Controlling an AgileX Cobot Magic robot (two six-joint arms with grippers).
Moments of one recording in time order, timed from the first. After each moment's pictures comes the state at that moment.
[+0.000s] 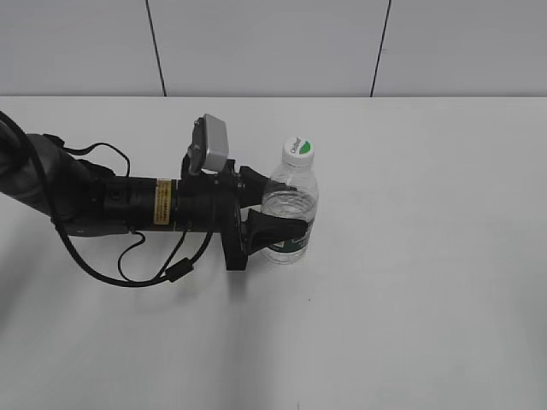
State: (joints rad) left arm -0.36 2.27 -1.10 1.28 -1.18 -0.53; right arm 0.01 -0.01 -0.50 0.00 1.10 -0.13
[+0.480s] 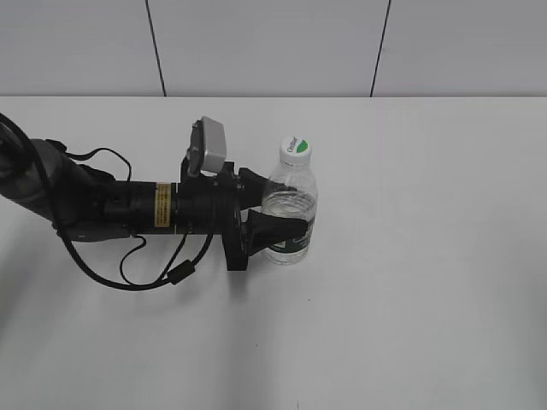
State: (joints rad) left arm -0.36 2.29 -1.09 1.25 -1.20 -0.53; right arm 0.01 0.27 -0.61 0.10 1.10 -0.08
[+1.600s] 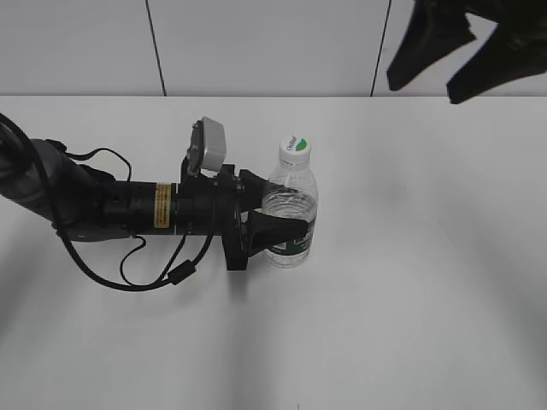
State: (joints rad) left arm -0.36 2.29 -1.09 1.26 -1.21 -0.57; right arm 0.38 1.54 -1.46 0.31 1.18 0.06
